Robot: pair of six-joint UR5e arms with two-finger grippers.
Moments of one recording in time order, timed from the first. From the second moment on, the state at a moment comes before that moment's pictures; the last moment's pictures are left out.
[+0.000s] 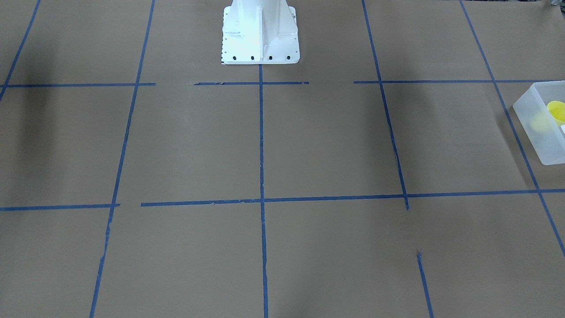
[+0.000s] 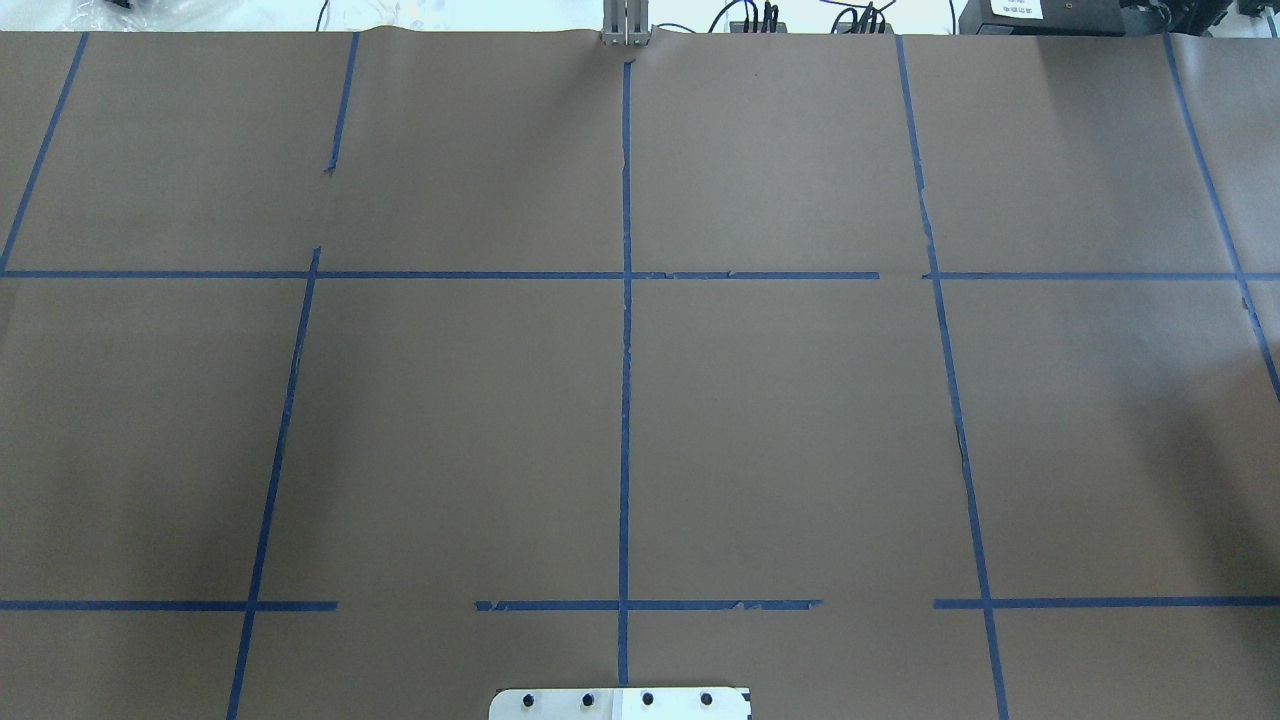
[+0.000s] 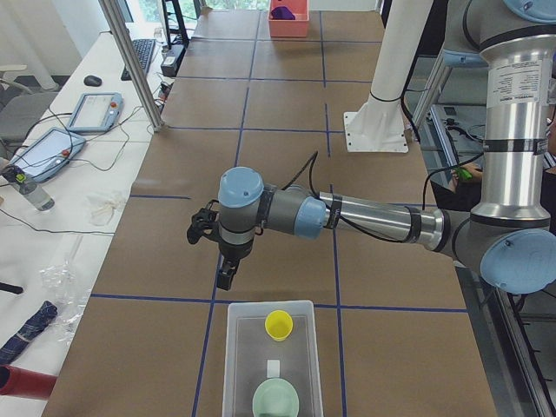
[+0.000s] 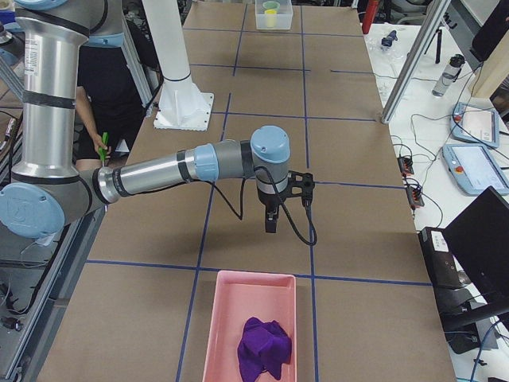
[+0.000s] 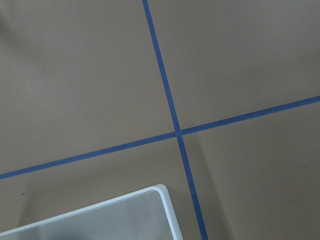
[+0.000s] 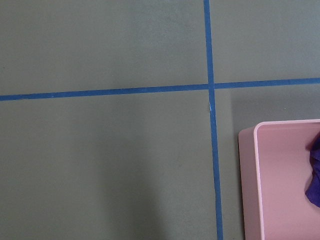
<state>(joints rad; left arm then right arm) -1.57 -1.51 -1.77 -1.63 -2.25 0.08 1.53 -1.71 1.98 -1.69 2.36 0.19</state>
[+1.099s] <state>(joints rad) -1.57 -1.51 -1.72 -1.61 -2.25 0.08 1.59 -1.75 1.76 -1.49 2.38 0.08</state>
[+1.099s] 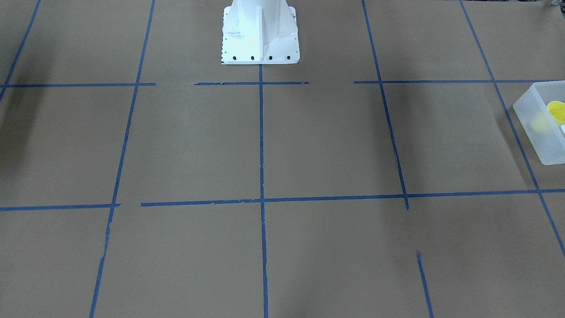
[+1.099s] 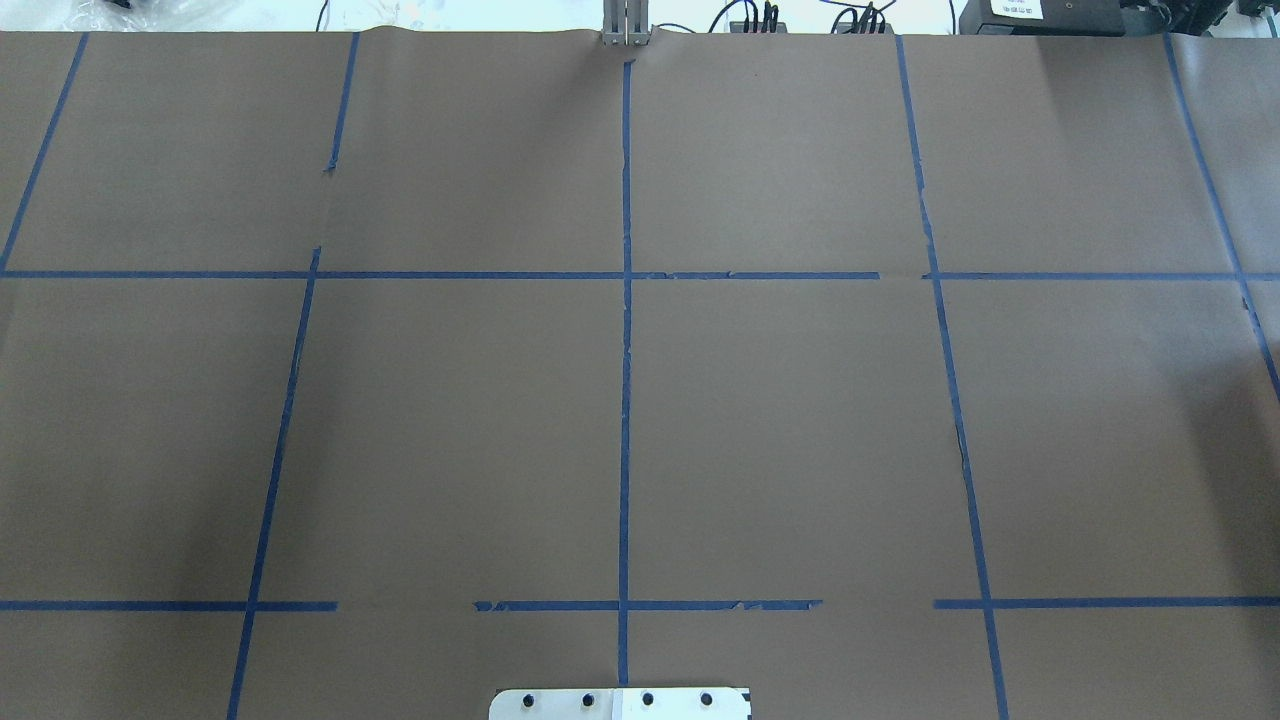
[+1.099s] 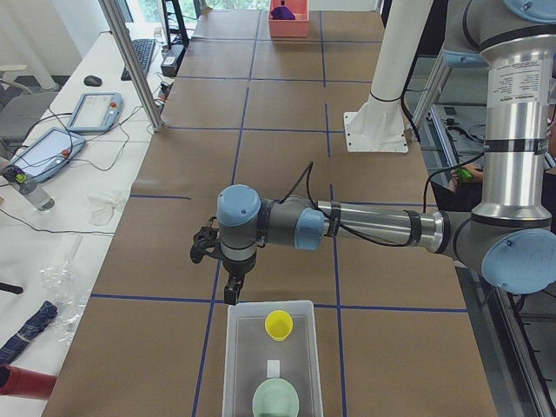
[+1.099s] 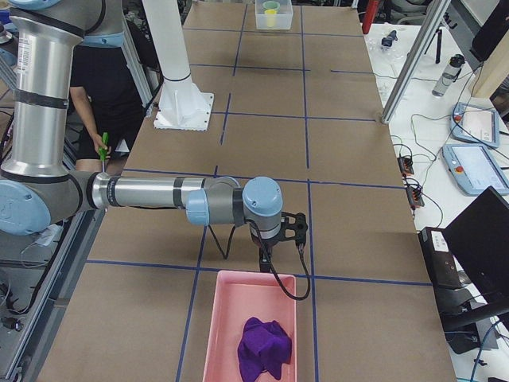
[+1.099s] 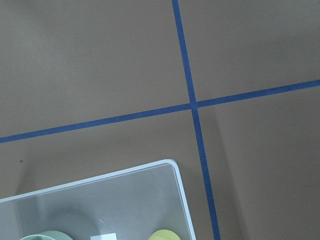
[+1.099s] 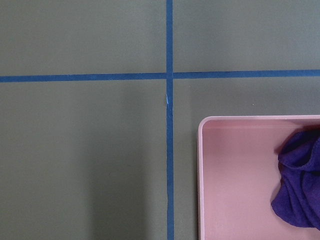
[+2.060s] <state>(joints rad) -1.57 -1.51 -1.70 -1.62 -2.26 0.07 1.59 -1.74 1.75 -1.49 2.41 0.09</state>
